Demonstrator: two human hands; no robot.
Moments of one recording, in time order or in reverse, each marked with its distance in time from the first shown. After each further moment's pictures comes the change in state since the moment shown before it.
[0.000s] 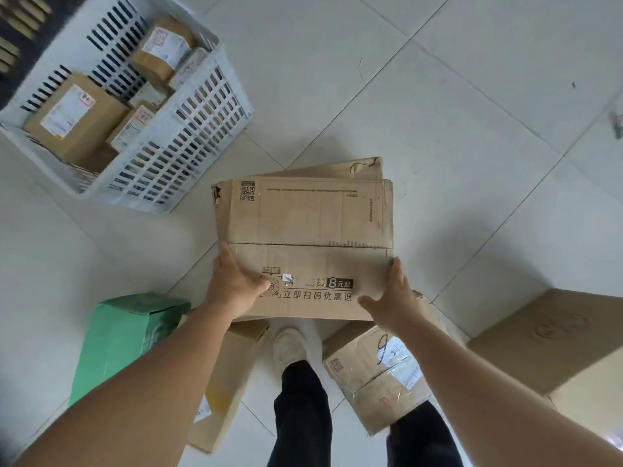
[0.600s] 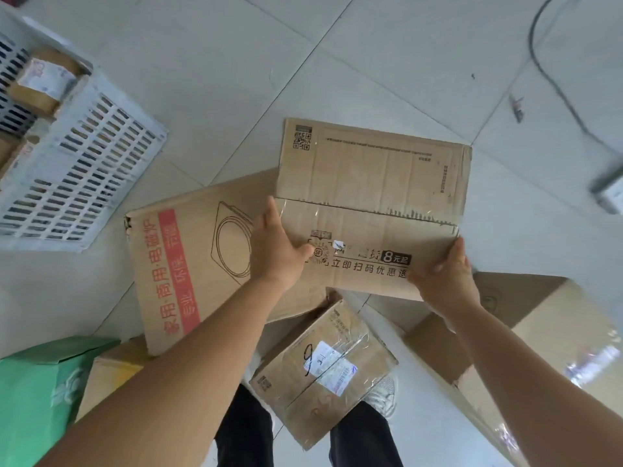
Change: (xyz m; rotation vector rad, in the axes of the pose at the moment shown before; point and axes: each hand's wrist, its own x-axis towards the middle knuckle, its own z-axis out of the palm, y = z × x) left_hand -0.073 0.225 0.135 -0.025 0.045 0.414; right_hand 0.031 0.154 -0.187 0.315 0.324 0.144
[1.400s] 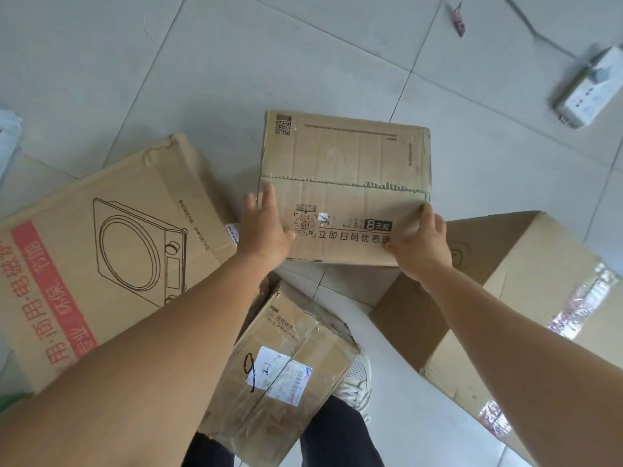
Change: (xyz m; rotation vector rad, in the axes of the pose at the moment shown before) left_hand 0.050 0.020 0.177 0.304 -0.218 0.179; right_hand 0.127 0.121 0.016 -0.081 0.021 0.117
